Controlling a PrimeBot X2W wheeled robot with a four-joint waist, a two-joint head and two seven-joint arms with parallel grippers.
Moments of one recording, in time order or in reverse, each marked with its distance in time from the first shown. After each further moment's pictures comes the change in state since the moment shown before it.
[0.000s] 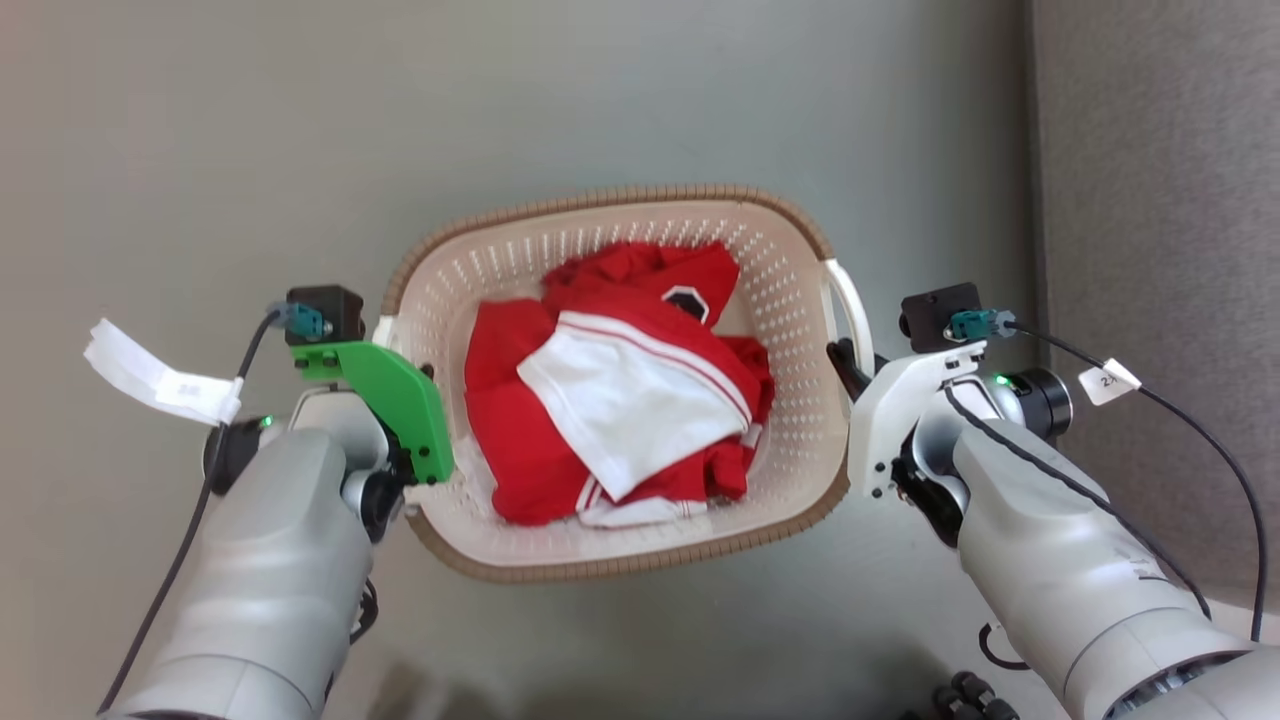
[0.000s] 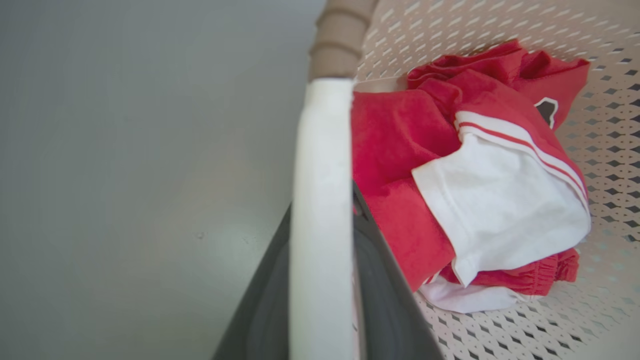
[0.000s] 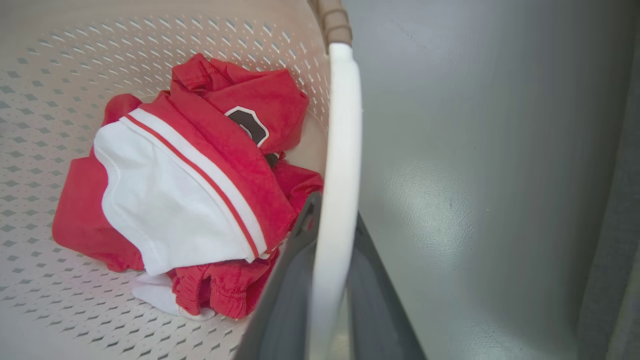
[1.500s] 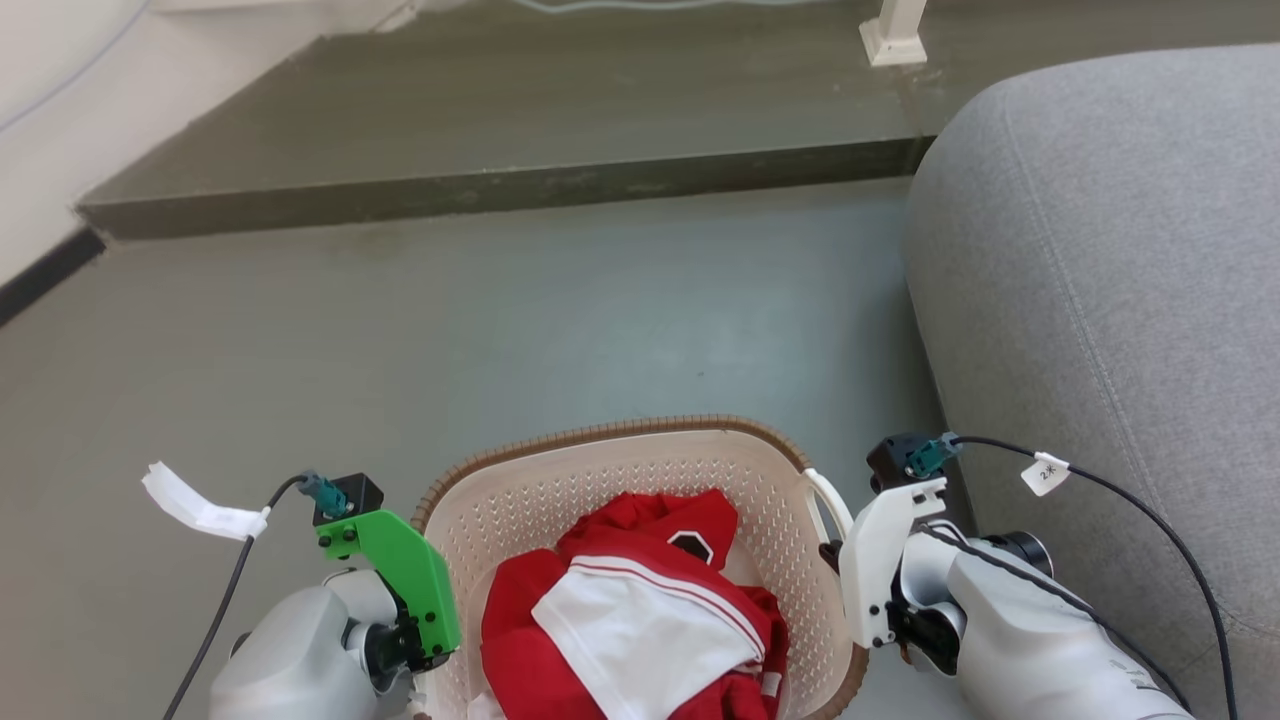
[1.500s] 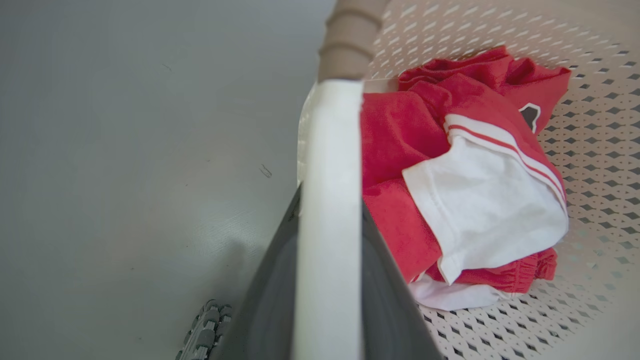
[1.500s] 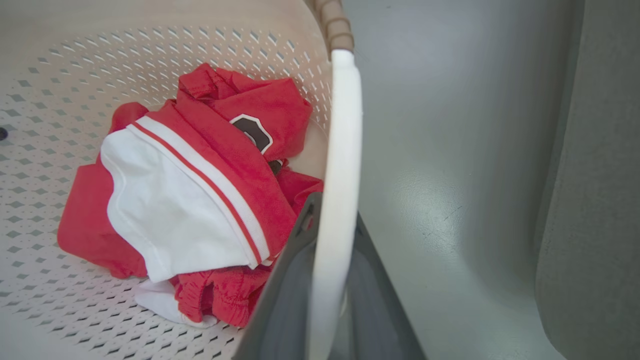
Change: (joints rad) left arm 0.231 0.026 -0.123 -0.032 -0.261 0.012 0.290; right arm 0.182 -0.017 0.222 -0.039 0.258 -0.002 0.310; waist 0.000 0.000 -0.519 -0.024
